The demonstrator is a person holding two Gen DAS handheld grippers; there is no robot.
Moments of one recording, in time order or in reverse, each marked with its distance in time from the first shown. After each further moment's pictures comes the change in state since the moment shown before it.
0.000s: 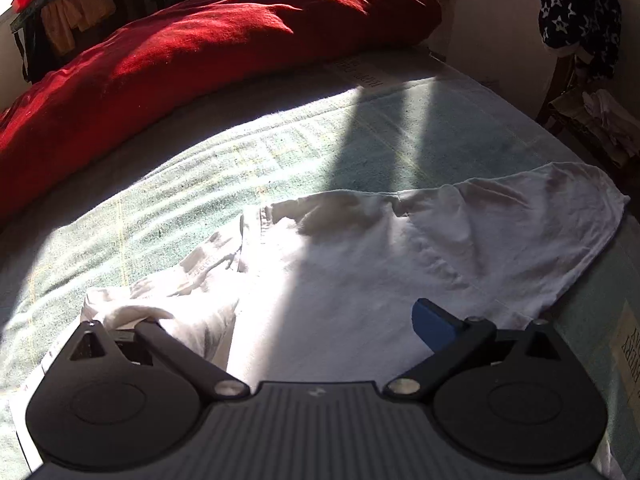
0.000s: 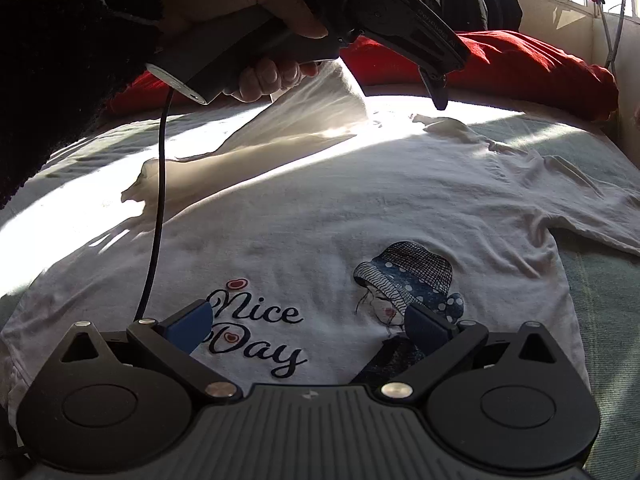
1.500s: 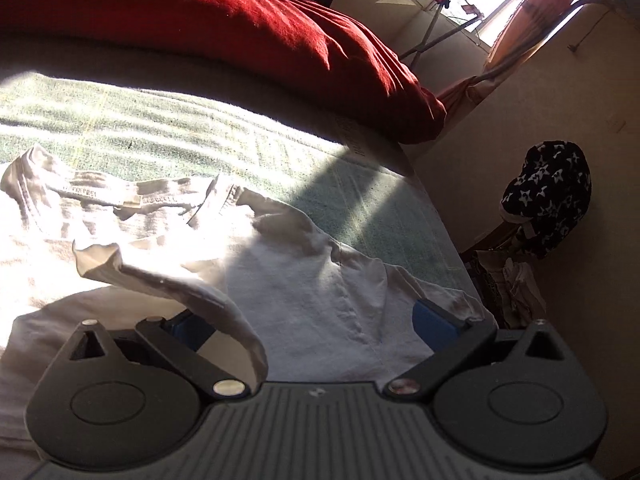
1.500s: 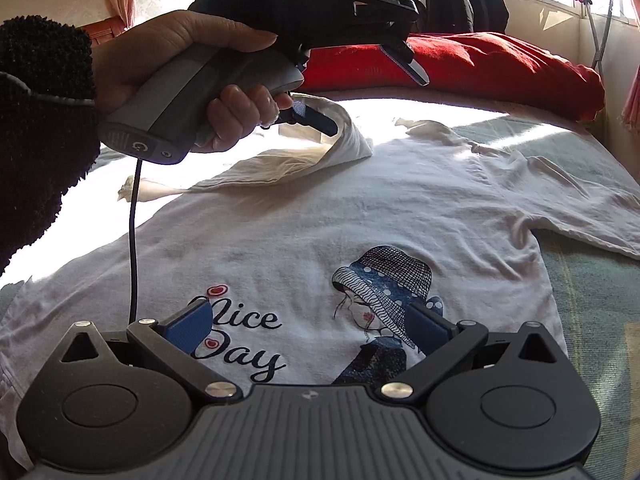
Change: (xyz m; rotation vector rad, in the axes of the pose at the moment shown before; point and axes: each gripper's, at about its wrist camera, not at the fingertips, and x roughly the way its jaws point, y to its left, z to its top) left arm -0.005 0.054 -0.041 -0.585 -0.214 -0.474; right arm -0.001 -0.007 0.002 0.015 -0.012 -0.036
